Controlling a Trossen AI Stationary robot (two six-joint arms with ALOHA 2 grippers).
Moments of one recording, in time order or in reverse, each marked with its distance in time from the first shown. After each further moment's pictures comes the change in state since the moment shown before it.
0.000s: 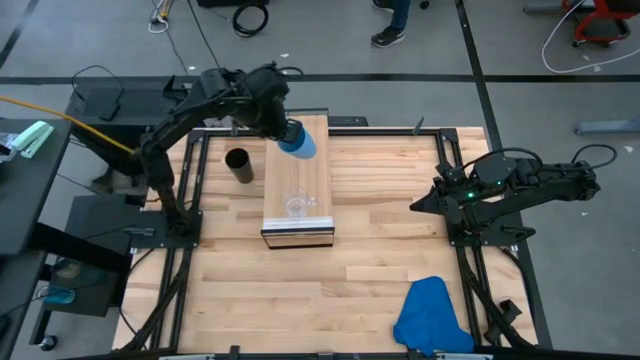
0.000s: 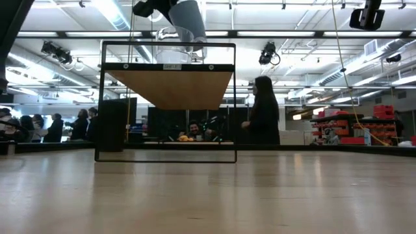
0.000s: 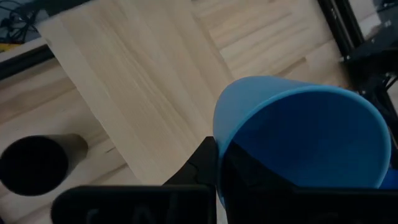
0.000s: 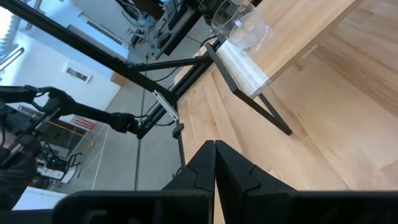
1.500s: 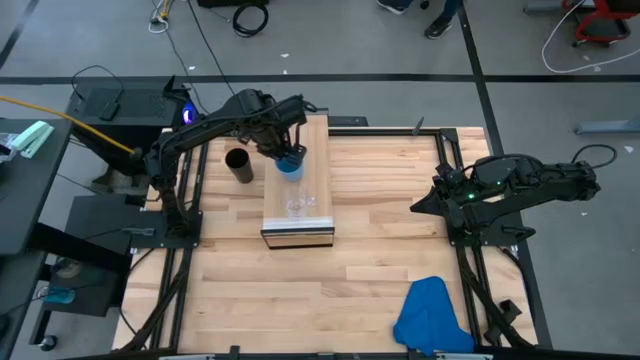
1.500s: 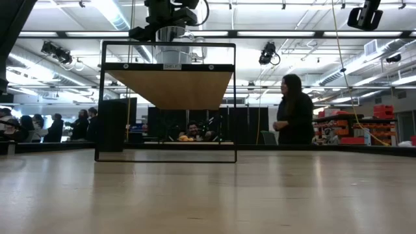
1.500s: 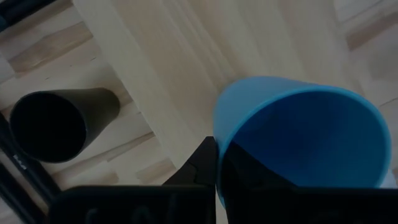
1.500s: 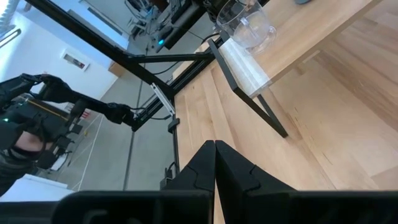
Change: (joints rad) left arm -0.025 0.024 -0.320 0.023 -0.044 -0.026; right arm 0.000 0.000 0.000 -0.007 -0.017 -0.079
